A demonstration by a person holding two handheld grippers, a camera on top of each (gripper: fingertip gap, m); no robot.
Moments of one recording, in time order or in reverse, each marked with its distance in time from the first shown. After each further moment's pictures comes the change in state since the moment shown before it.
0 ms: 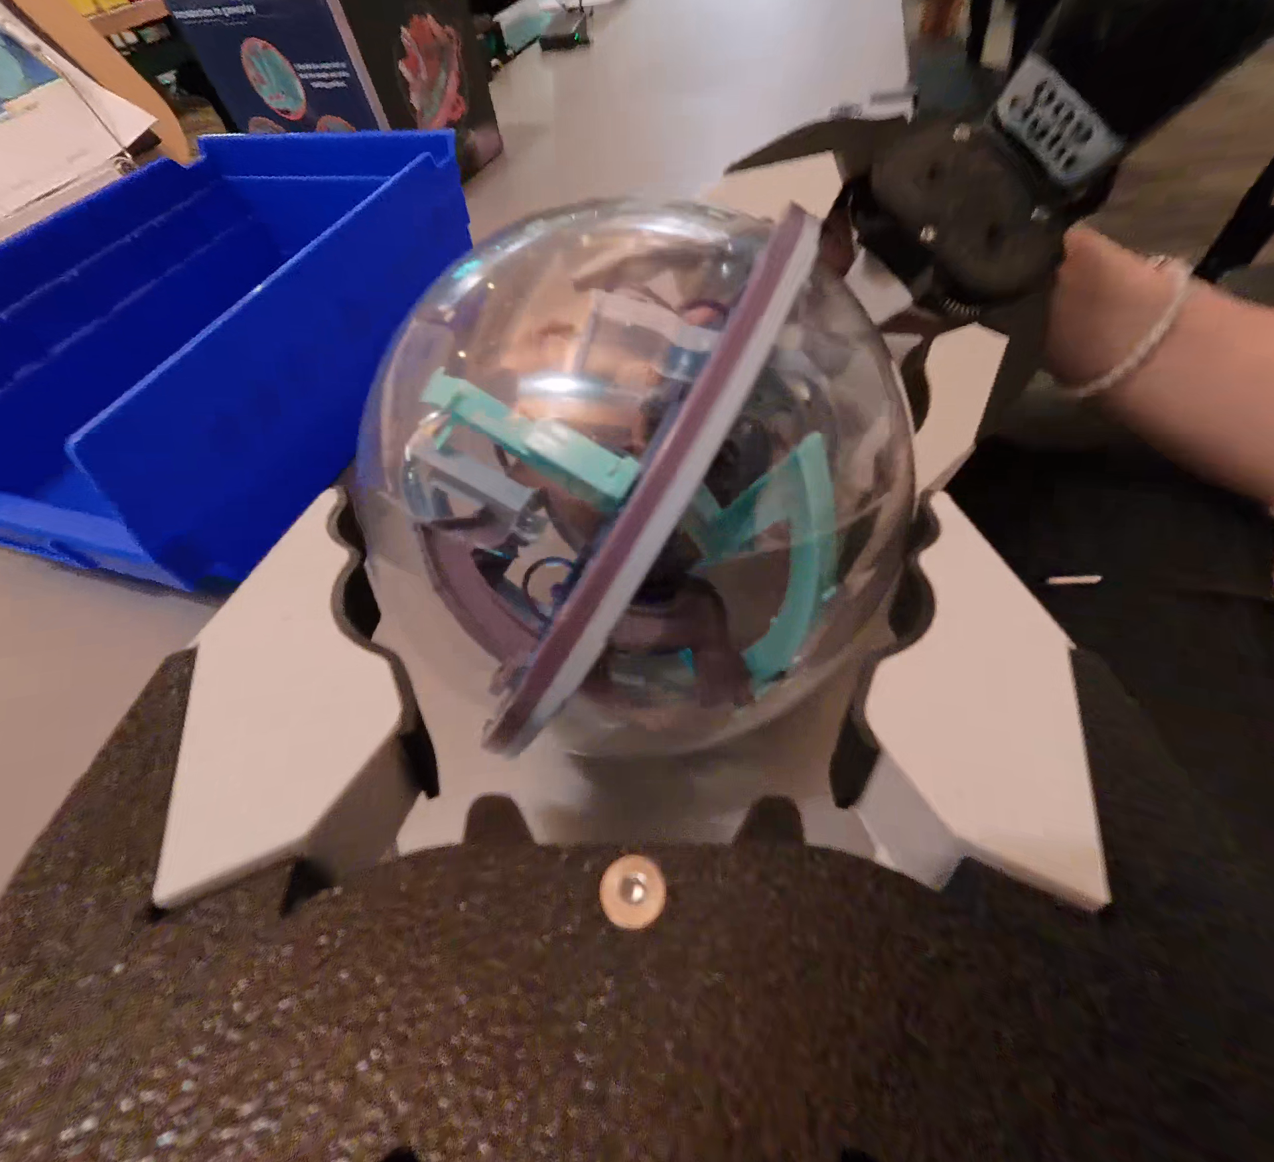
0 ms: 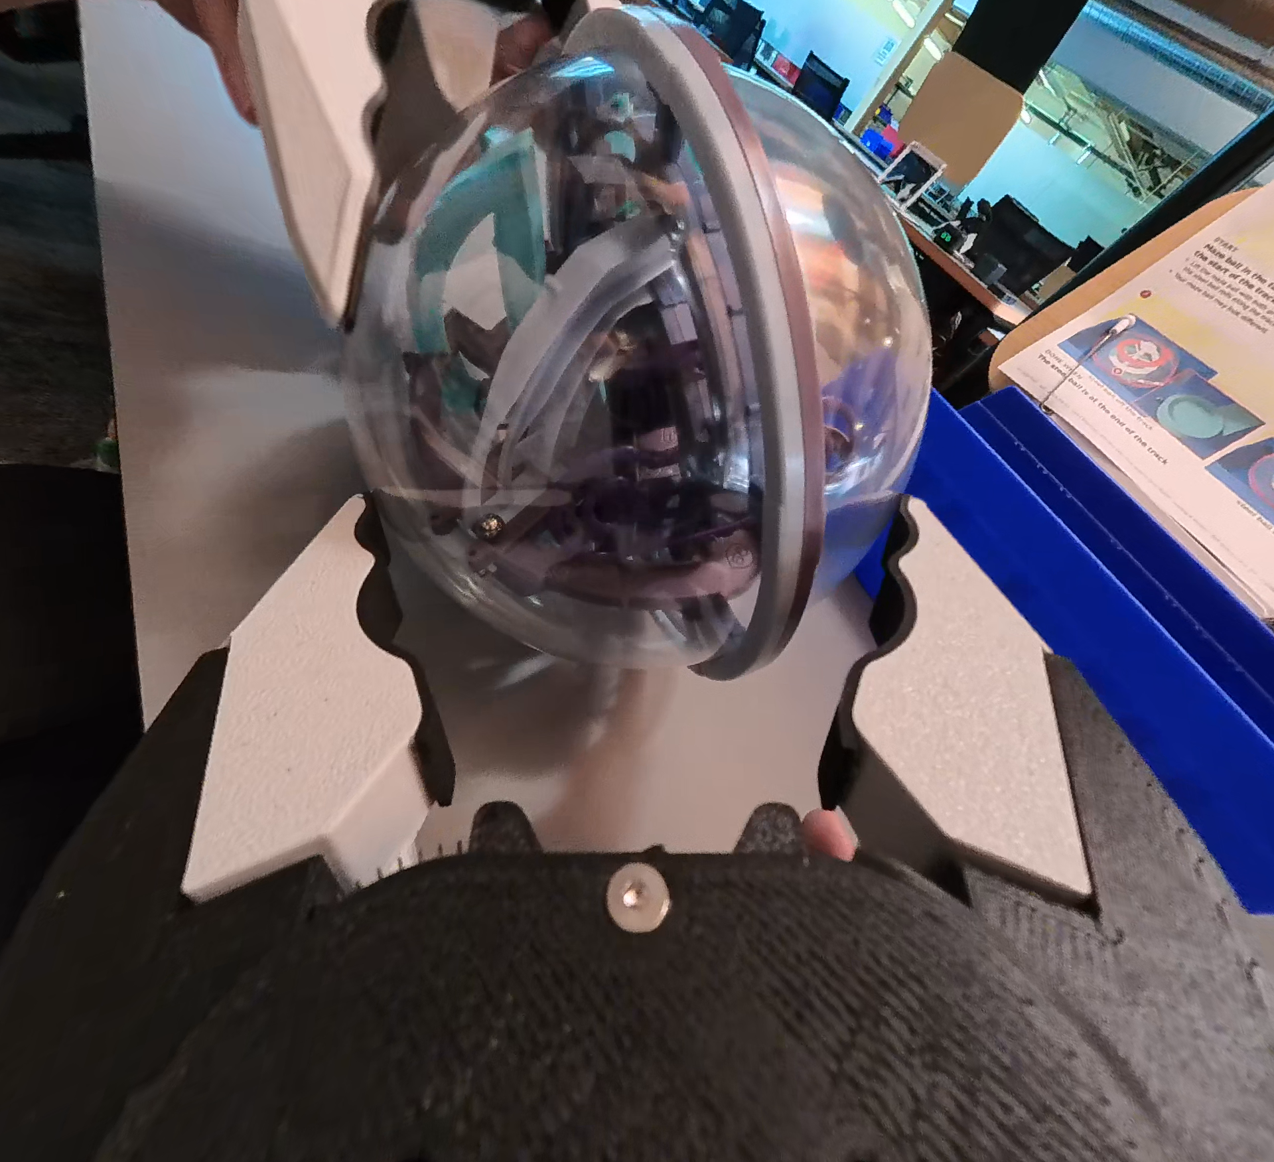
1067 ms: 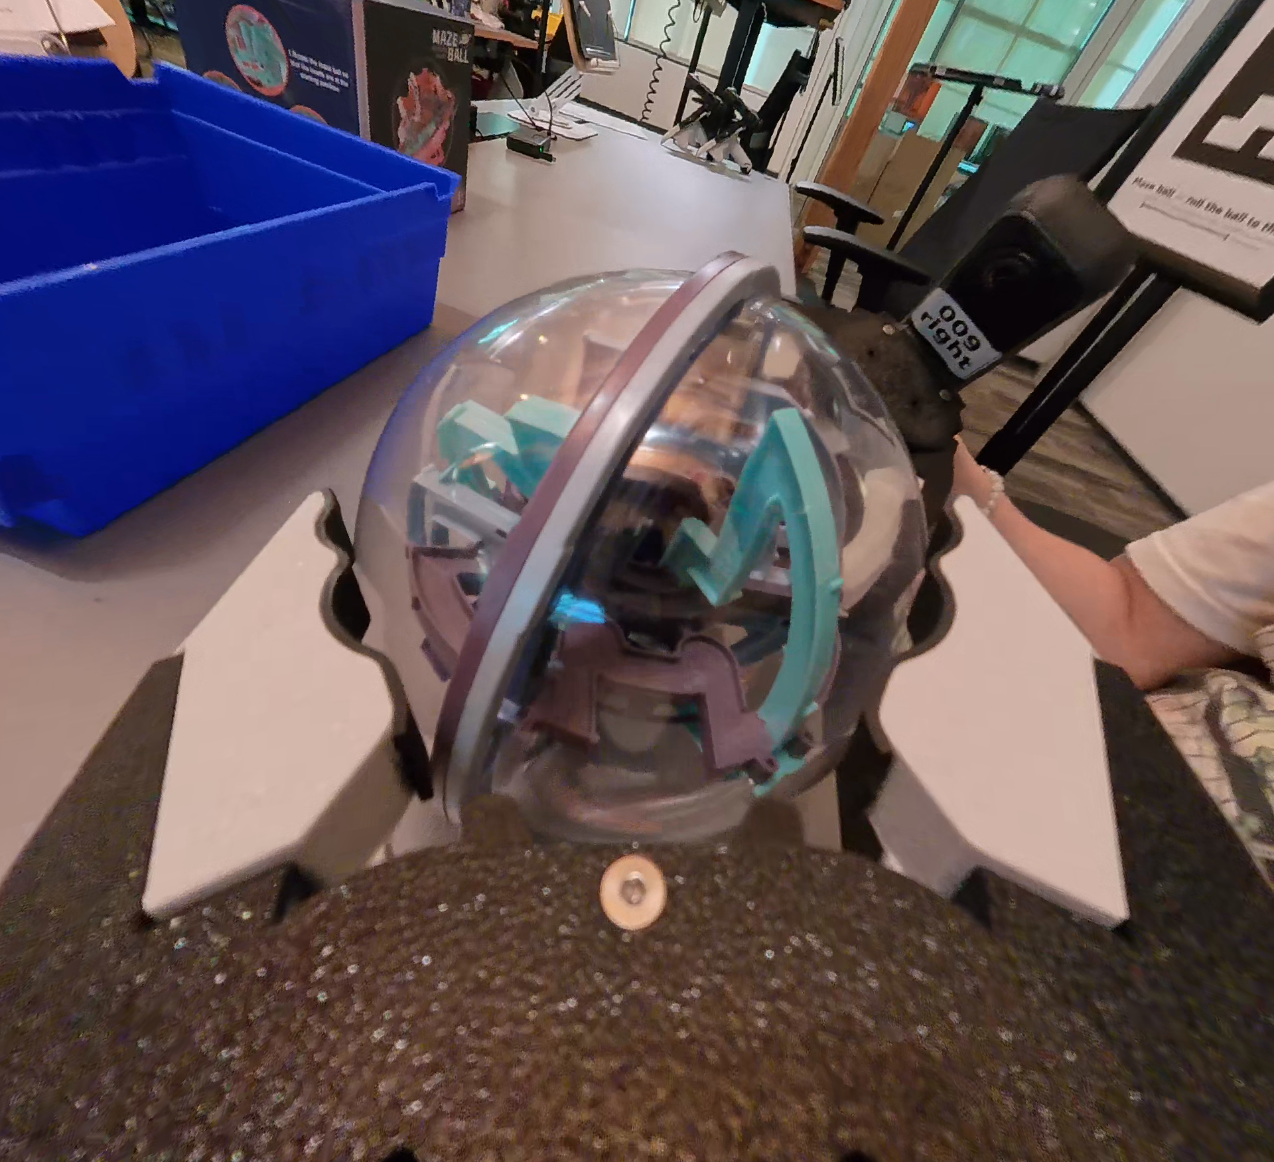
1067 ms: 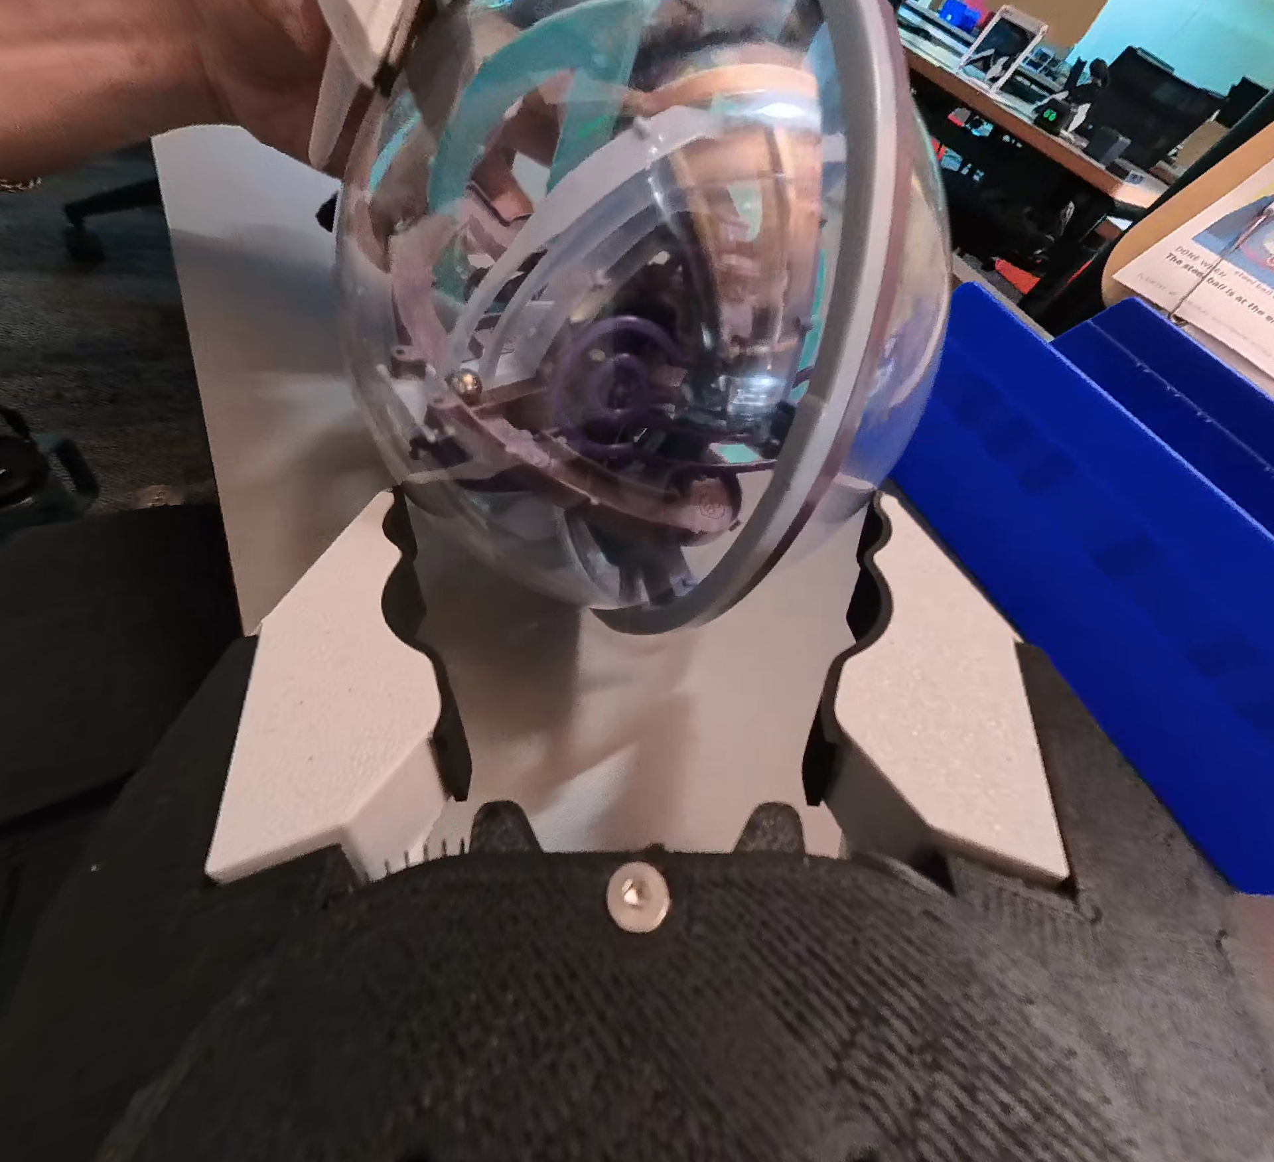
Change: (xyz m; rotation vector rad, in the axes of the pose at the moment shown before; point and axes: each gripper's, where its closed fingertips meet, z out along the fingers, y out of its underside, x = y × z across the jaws) left arm -0.011 -0.014 -0.010 0.178 0.146 -0.368; right arm -0.013 0.000 0.002 -0.079 -0.079 0.156
